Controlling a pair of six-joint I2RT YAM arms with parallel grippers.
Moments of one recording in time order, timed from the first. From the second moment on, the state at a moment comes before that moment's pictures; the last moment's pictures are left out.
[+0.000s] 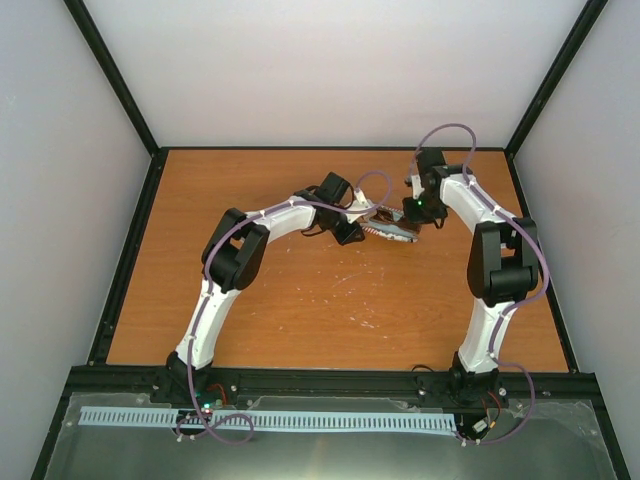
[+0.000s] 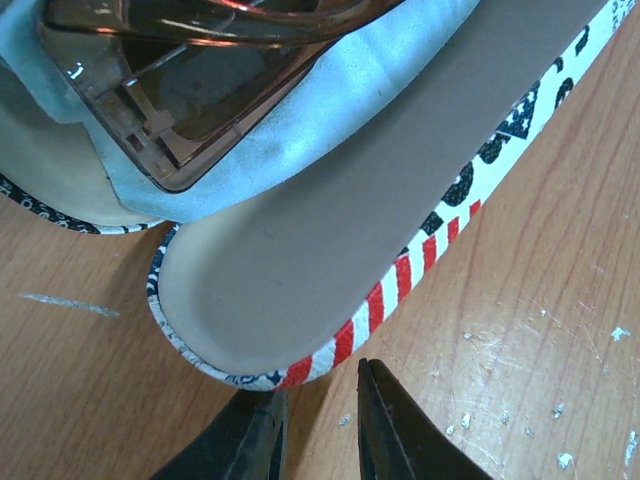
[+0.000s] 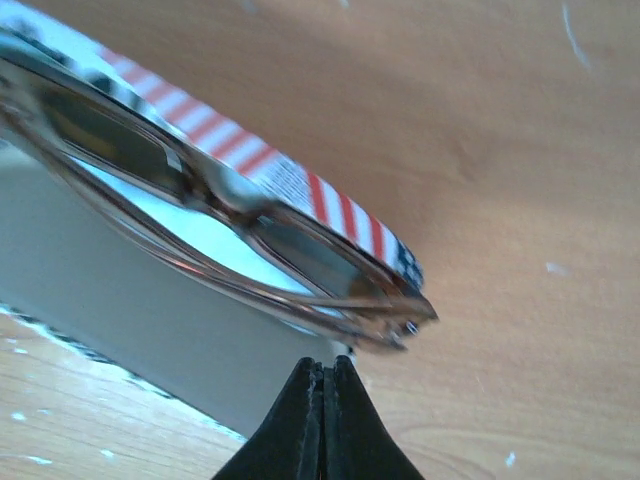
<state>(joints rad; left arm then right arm) -0.63 2.34 1.80 -0.47 0.46 0.31 0.17 1.94 1.57 -0.90 -0.08 -0.04</state>
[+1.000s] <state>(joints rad) -0.63 2.33 1.76 -0.46 0.46 0.31 0.10 1.96 1.44 -0.75 0.01 0.09</state>
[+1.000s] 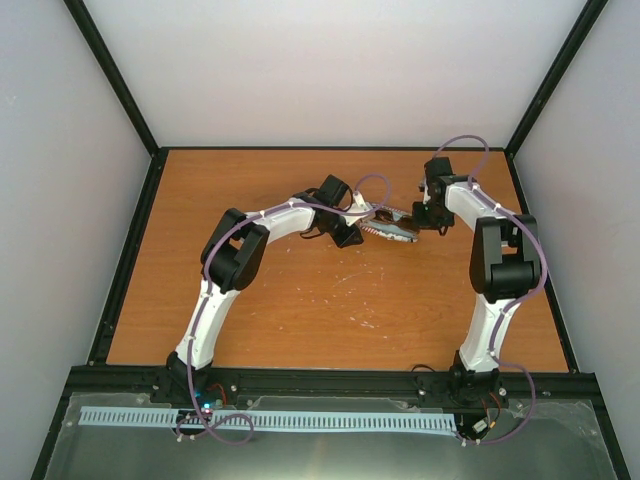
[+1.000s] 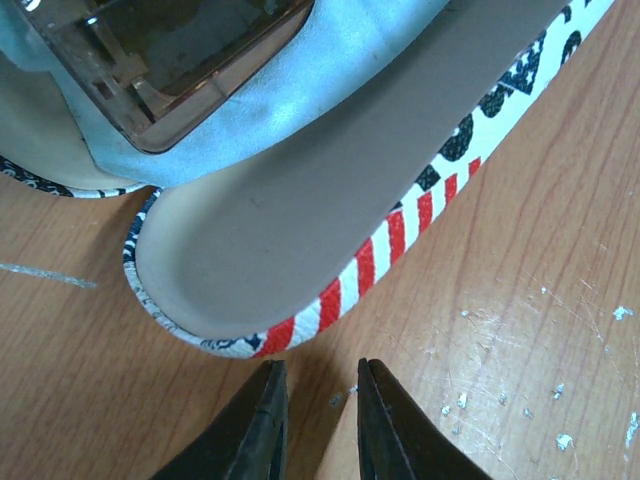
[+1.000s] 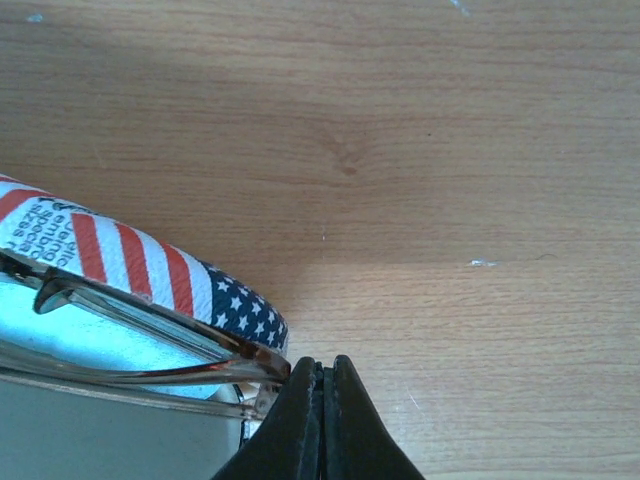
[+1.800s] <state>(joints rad) -0.63 2.33 1.76 -0.46 0.46 0.31 0.13 1.97 1.43 -0.72 -0.06 0.10</state>
